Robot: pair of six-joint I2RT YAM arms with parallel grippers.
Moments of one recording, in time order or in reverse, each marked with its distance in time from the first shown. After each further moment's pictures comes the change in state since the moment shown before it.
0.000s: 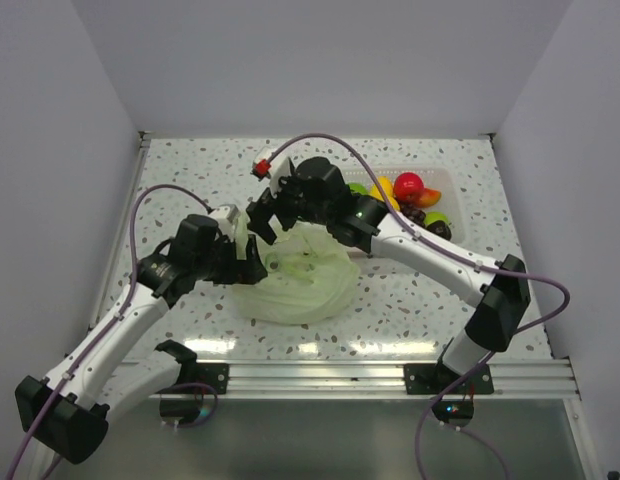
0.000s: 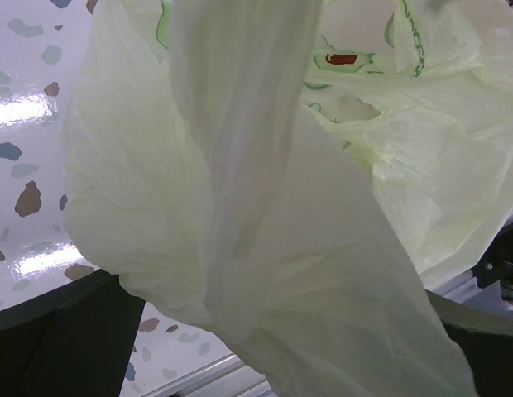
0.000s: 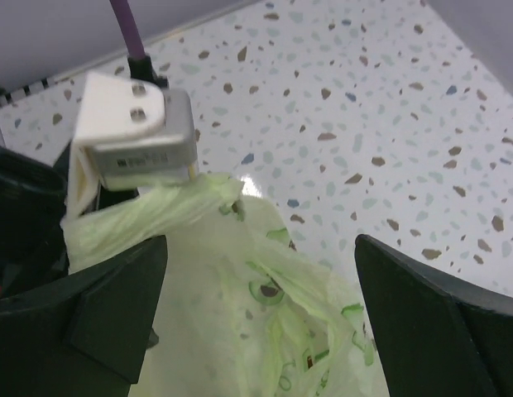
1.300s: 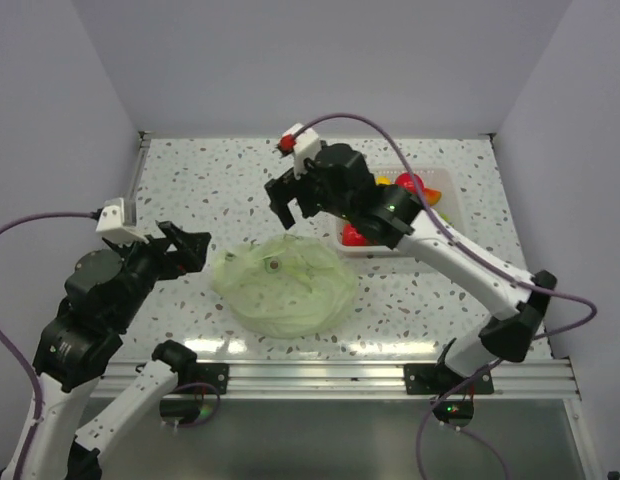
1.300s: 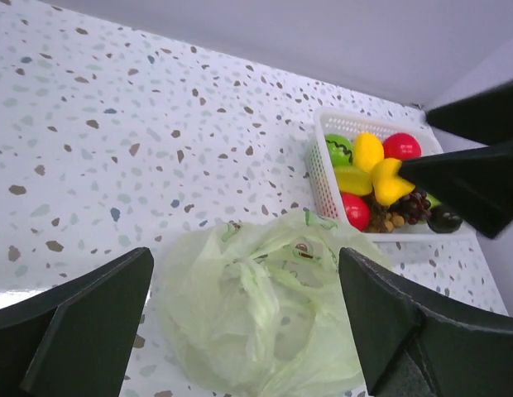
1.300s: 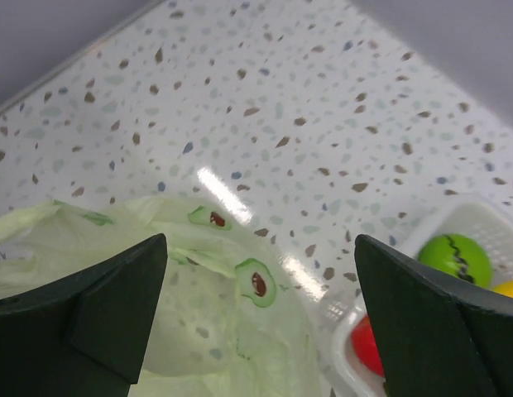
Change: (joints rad) left arm 0.001 -0.377 0.284 -0.098 -0.339 -0.041; right arm 0.002 -0.020 0.182 -0.259 0.226 0.102
